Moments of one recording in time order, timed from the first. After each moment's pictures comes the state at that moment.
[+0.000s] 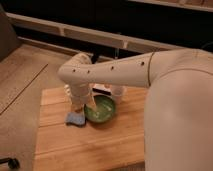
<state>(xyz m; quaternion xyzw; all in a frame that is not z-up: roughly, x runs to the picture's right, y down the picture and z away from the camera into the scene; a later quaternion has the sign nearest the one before) -0.109 0.096 0.705 -0.26 0.22 0.64 0.69</state>
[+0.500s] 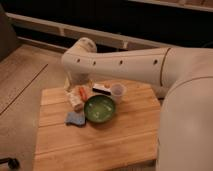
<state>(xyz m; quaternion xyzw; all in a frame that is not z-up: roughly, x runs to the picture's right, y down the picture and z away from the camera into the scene) -0.138 -0.037 0.702 -0.20 0.01 0.60 0.78</state>
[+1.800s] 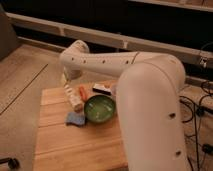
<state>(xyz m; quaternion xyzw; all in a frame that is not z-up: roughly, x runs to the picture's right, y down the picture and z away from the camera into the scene) -0.197 -0.028 0.834 -0.25 -0.02 0.50 0.83</state>
